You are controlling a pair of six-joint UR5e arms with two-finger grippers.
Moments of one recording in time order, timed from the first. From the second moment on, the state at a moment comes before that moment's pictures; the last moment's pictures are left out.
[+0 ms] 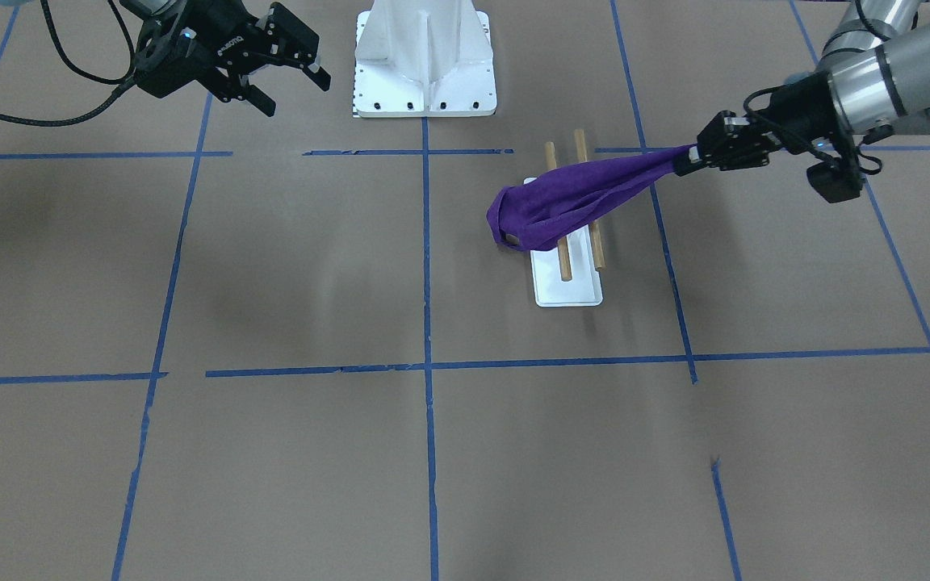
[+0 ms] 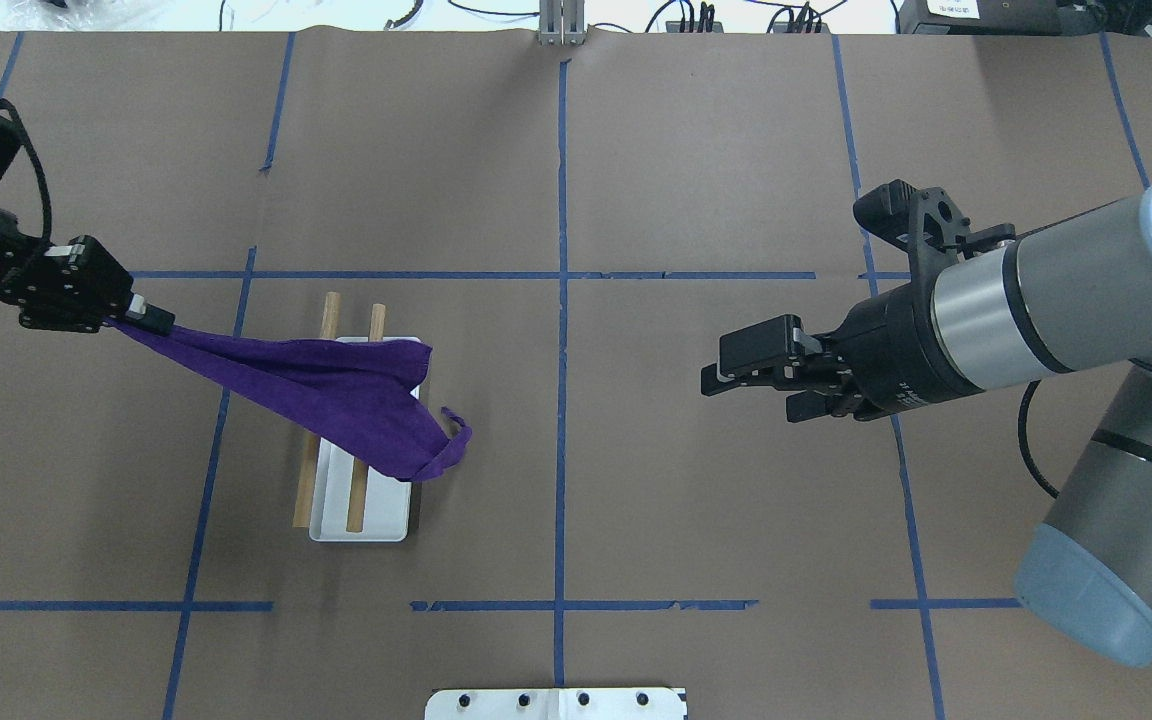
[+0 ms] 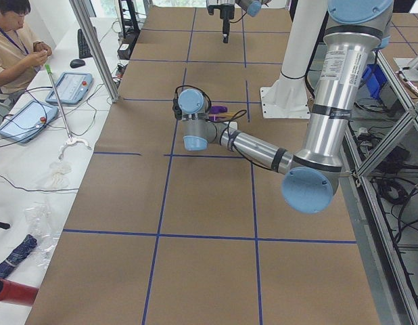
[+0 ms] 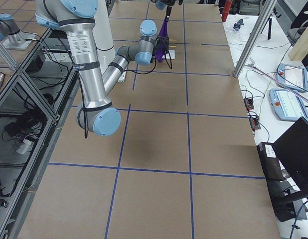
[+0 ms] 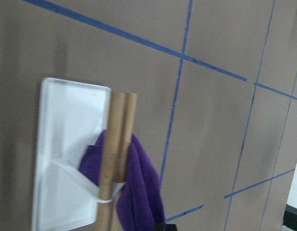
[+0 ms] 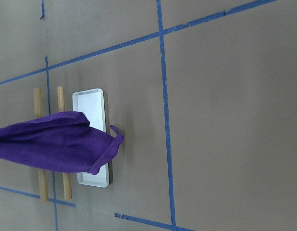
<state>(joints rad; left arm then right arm) -1.07 -1.72 -1.70 -2.74 -2.72 -1.54 0.67 -1.33 2.19 -1.16 2.17 1.48</state>
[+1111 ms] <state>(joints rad) -1.12 -1.61 -1.66 -2.74 -2.55 -1.43 0.79 -1.48 2.18 -1.16 2.15 1.46</state>
